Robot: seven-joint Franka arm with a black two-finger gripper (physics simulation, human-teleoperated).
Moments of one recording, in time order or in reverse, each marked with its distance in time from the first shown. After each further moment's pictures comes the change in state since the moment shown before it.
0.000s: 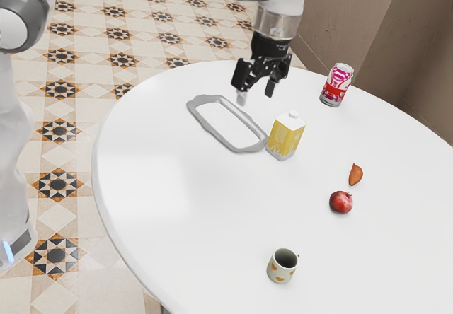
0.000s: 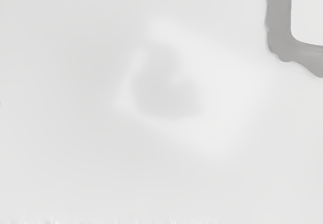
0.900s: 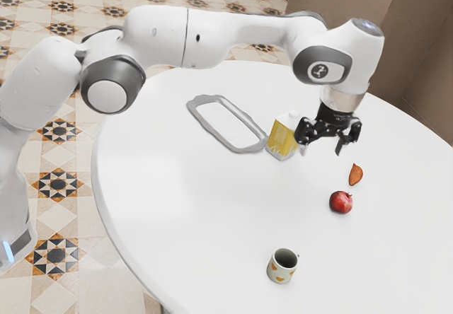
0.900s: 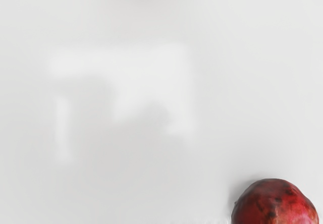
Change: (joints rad) arm 0.081 0.593 -0.114 0.503 0.069 0.161 0.497
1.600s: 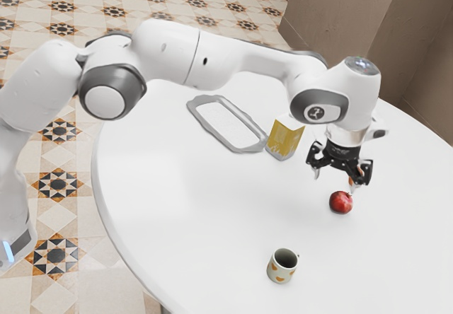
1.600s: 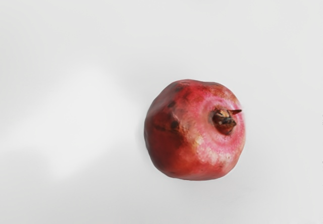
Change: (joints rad) arm -0.050 0.011 -0.013 -0.154 0.017 0.304 0.631
